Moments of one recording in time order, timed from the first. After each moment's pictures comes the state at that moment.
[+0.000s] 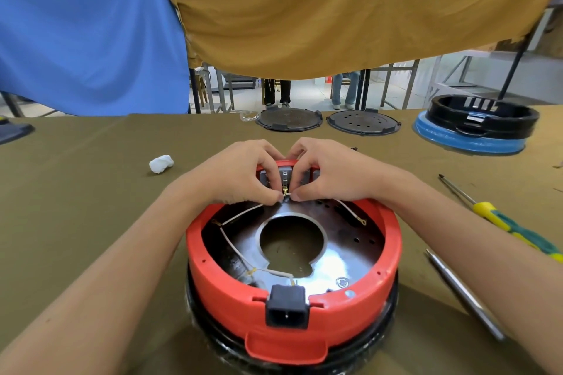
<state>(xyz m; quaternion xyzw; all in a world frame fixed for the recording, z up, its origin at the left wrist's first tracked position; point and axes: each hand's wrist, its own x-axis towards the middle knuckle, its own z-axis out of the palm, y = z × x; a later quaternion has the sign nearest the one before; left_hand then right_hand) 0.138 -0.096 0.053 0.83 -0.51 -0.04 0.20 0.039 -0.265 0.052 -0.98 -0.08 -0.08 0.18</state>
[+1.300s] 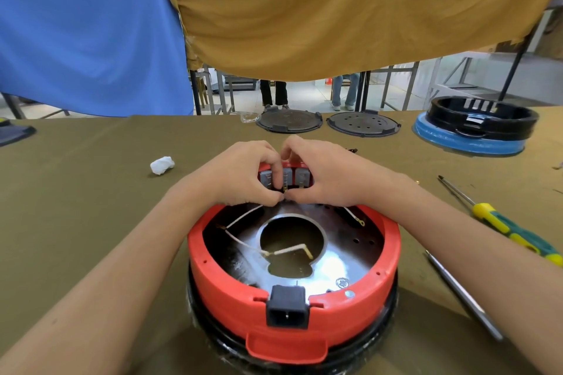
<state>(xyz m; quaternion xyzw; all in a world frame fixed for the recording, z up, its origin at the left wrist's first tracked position) 0.140 -0.098 0.049 0.82 -0.53 0.01 0.22 0.041 -0.262 0.047 -0.98 -0.09 -0.13 0.13</state>
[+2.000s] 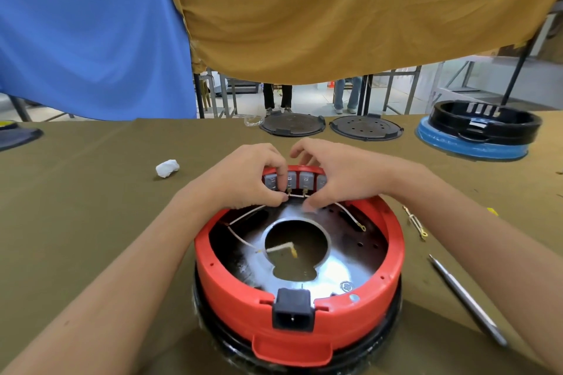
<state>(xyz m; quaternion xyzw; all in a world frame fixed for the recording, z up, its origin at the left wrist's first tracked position) 0.138 -0.097 0.051 0.82 -0.53 0.02 0.21 0.039 -0.275 0.060 -0.98 -0.05 -0.05 0.18</state>
